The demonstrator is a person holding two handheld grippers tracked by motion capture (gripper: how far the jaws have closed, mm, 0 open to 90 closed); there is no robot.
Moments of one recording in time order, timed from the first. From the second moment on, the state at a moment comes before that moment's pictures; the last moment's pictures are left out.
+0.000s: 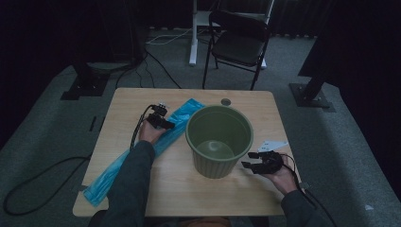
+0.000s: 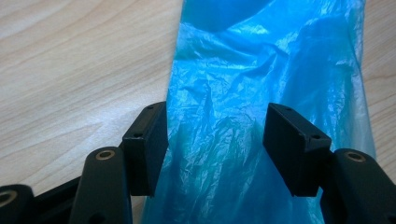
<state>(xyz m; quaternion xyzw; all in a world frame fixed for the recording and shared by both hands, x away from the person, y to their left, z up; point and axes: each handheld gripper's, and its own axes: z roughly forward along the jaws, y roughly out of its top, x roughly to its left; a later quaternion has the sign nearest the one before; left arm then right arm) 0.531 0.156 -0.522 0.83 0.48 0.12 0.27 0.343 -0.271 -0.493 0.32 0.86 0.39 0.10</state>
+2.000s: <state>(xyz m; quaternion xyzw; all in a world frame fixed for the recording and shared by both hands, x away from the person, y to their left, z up) 0.413 0.191 -0.366 0.82 0.25 0.12 0.50 0.361 -0.274 -0.478 0.34 0.85 0.40 0.12</state>
